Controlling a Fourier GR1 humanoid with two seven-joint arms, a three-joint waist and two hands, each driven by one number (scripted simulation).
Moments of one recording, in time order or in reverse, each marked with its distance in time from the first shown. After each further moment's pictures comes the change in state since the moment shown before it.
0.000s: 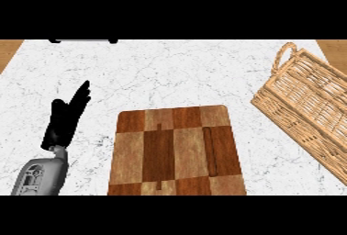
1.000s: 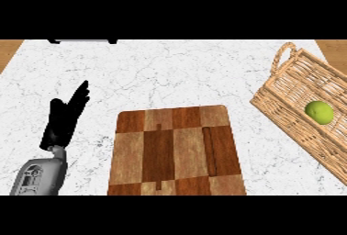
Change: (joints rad) left arm 0.001 -0.001 0.010 -0.003 0.000 -0.007 0.005; right arm -0.086 0.120 -0.204 0.307 -0.173 -0.148 0.009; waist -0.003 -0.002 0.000
